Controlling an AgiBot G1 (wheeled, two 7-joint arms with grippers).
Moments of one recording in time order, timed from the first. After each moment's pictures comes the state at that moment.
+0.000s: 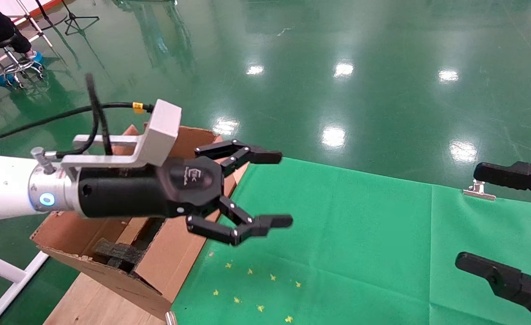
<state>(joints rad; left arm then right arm) -1.13 0.59 0.33 -1.20 0.84 1.44 -0.27 1.06 -0.57 -0.34 1.22 -0.66 -1.43 0.14</state>
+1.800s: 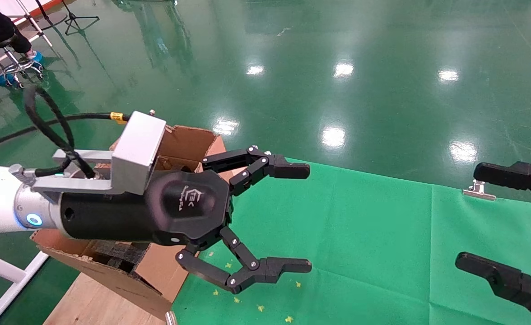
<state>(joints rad) -1.07 0.61 0.28 -1.28 0.73 1.50 -0.19 1.06 -0.57 -0.34 1.22 -0.66 -1.43 0.14</state>
